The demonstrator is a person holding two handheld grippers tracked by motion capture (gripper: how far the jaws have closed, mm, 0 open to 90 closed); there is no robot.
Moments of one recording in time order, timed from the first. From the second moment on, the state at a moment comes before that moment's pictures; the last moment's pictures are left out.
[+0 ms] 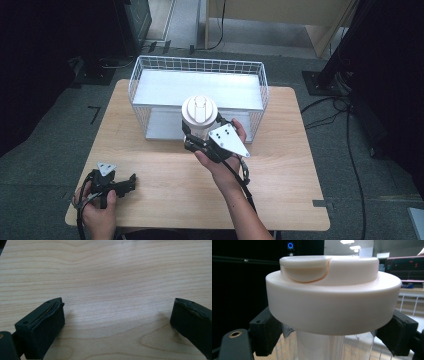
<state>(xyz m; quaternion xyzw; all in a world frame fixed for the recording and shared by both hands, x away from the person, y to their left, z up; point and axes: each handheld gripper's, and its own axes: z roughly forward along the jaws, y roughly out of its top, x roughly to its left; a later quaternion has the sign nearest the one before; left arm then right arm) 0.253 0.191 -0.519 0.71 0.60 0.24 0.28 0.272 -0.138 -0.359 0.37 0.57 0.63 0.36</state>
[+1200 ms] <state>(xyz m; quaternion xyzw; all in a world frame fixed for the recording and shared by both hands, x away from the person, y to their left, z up) 0.253 0.191 -0.519 0.71 0.60 0.24 0.28 0.379 -0.149 -0.274 0.38 0.54 0.61 0.45</state>
